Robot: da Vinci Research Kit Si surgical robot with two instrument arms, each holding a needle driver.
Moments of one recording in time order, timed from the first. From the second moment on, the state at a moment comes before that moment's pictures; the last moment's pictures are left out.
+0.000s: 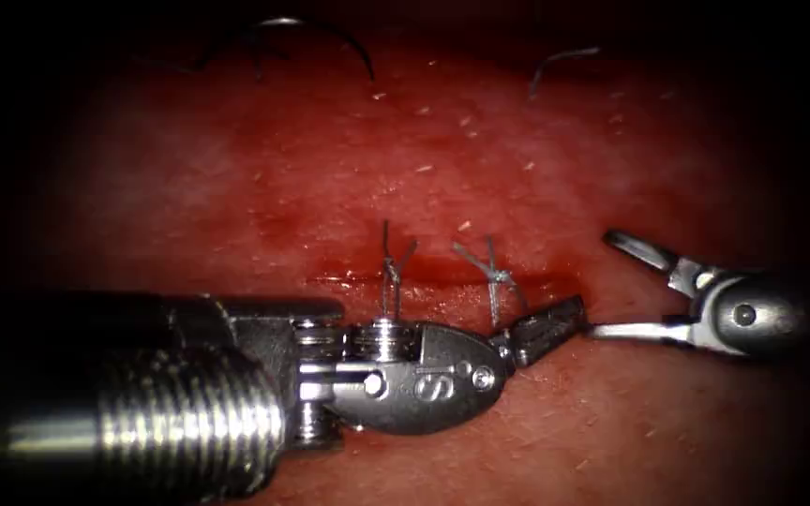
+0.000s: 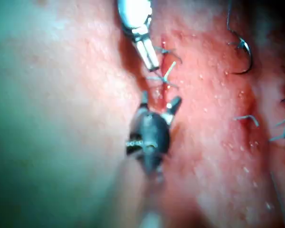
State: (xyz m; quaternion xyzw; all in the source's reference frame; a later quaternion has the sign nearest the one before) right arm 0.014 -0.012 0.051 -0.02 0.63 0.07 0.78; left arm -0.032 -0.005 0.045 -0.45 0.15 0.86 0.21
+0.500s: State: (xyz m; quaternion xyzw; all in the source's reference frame) right arm 0.021 -0.013 0.053 -0.05 0.69 -0.01 0.72; left arm -0.031 -0.006 0.044 -0.45 0.14 0.86 0.20
